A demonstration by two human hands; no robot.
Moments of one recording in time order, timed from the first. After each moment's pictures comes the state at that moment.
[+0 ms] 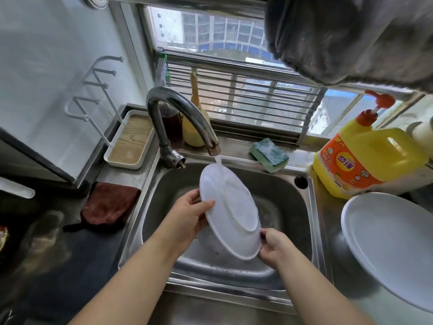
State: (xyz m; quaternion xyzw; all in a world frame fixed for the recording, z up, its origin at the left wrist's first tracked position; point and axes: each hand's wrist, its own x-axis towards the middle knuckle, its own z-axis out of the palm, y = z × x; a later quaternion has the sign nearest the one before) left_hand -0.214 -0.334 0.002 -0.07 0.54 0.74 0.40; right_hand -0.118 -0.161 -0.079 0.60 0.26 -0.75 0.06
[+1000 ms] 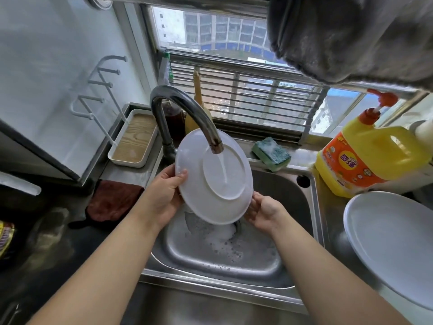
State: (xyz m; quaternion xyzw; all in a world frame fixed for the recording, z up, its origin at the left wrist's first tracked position) left_hand -0.257 -0.352 0.027 -0.09 0.53 0.78 0.33; right_hand -0.165 -0.161 -0.027 0.50 0.38 -0.77 0.06
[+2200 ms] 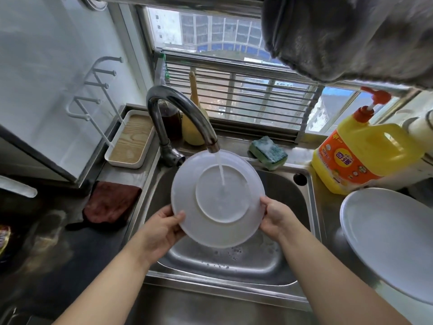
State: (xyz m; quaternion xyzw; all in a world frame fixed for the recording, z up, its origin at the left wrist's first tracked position) left_hand -0.217 -0.384 -0.021 -0.17 0.51 0.73 0.41; right_hand -0.147 -0.153 -0.031 0.50 0.35 -0.79 0.00
